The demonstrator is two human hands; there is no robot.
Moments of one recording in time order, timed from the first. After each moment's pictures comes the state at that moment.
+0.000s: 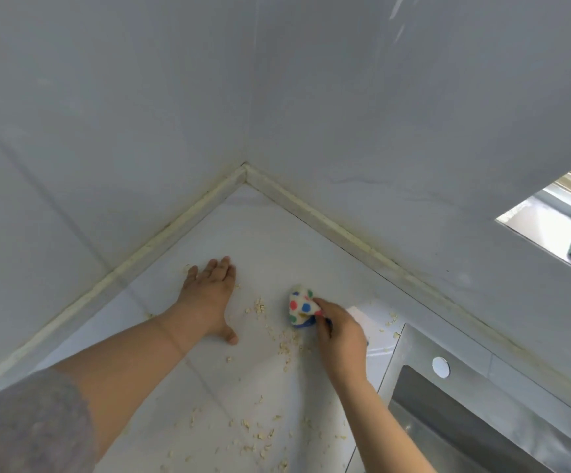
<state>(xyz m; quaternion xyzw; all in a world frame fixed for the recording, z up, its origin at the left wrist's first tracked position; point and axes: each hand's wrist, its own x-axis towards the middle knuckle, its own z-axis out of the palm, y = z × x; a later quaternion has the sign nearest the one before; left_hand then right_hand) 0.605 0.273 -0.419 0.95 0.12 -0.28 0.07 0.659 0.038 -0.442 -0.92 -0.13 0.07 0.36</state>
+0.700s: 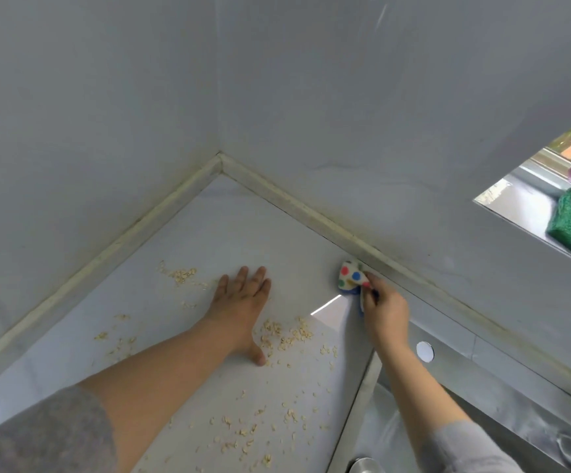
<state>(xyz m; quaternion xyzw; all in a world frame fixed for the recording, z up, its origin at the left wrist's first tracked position) 0.622 0.200 -0.427 0.95 0.02 -0.29 0.08 0.733 -0.037 -0.445 -0.94 -0.05 0.02 0.33</state>
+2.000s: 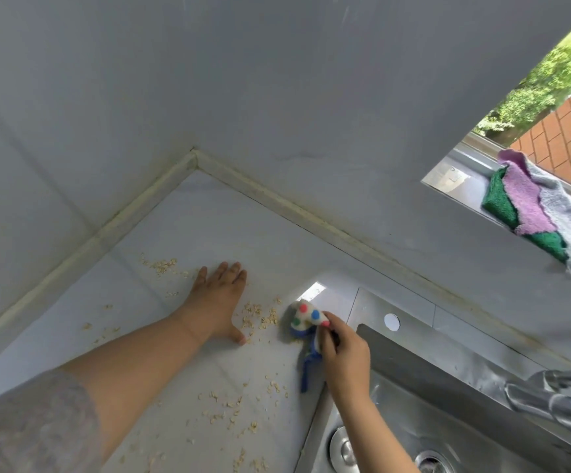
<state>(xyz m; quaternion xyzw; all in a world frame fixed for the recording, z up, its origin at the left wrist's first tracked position) 0.608 0.197 -0.412 0.96 0.02 -0.28 0.07 0.608 -0.045 -0.429 -0.92 -0.02 0.04 0.40</state>
